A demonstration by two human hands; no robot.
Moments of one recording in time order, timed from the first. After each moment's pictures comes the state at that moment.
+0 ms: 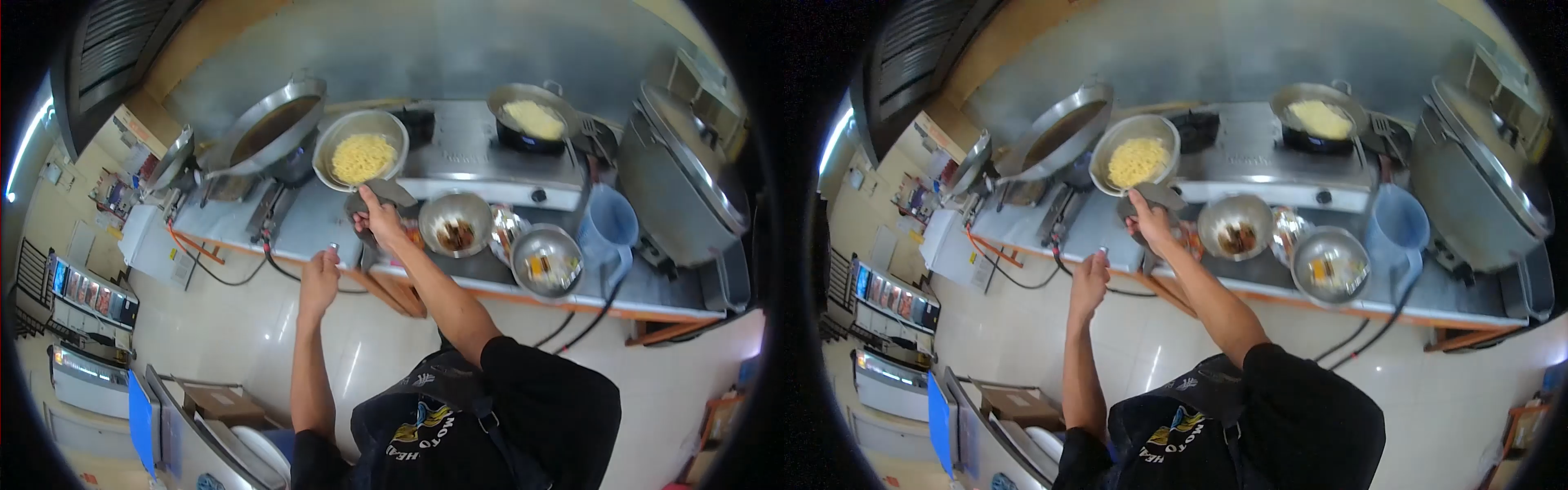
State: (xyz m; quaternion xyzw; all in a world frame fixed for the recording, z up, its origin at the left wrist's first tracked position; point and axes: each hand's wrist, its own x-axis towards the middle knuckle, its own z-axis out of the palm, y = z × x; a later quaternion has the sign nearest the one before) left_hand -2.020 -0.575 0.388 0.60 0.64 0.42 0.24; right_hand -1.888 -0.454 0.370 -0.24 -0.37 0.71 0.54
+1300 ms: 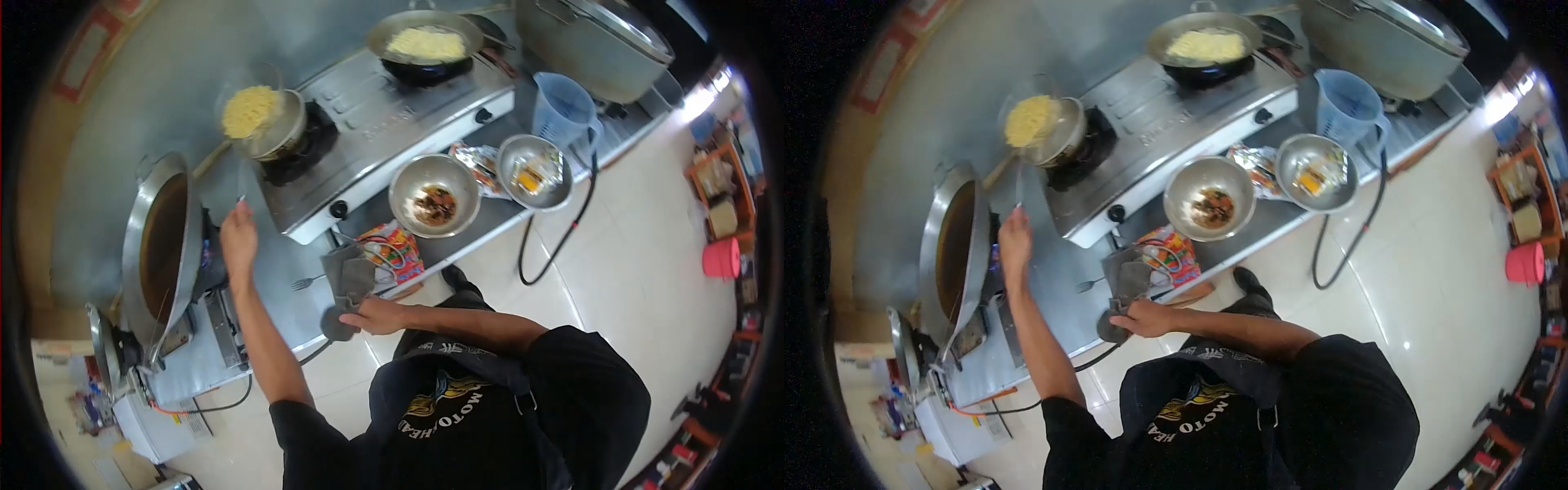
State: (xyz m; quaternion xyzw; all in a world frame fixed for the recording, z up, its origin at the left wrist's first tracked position) left_hand -2.064 -0.238 0.405 0.74 0.54 0.34 0.22; right_hand -1.947 -0.457 0.265 -0.45 -0.61 0.51 0.41
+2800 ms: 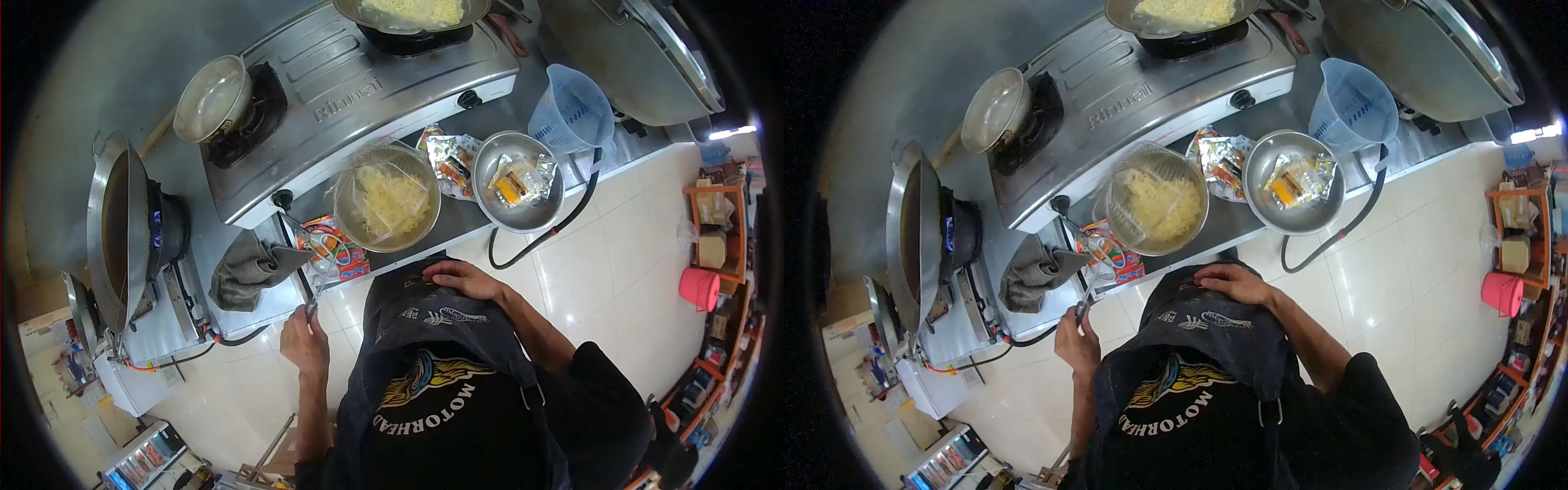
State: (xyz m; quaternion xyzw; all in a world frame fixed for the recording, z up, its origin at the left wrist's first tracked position) left_hand -2.014 -0.484 0.318 0.85 0.50 0.17 -0.04; right_hand -1.705 -0.577 0.242 -0.50 -0.34 0.71 0.36
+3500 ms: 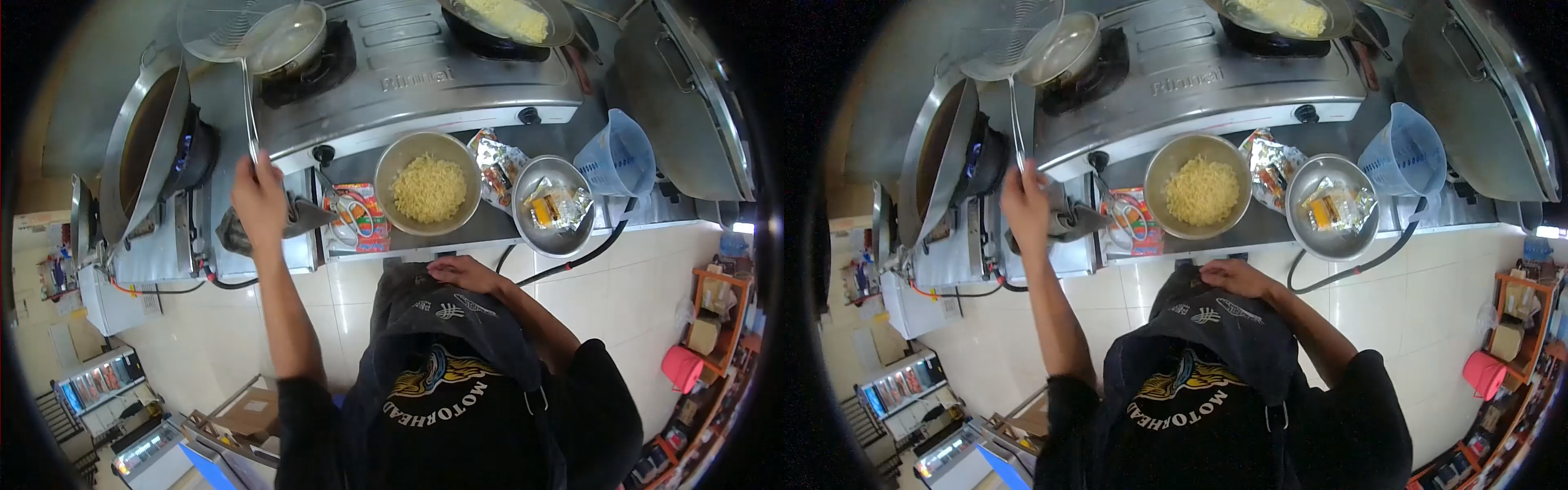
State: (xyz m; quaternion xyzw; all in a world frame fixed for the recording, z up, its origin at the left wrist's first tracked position) left_hand -1.966 -0.345 0.392 0.65 0.61 0.42 0.14; right_hand -1.709 -0.544 0.219 -0.49 -0.49 0.68 0.23
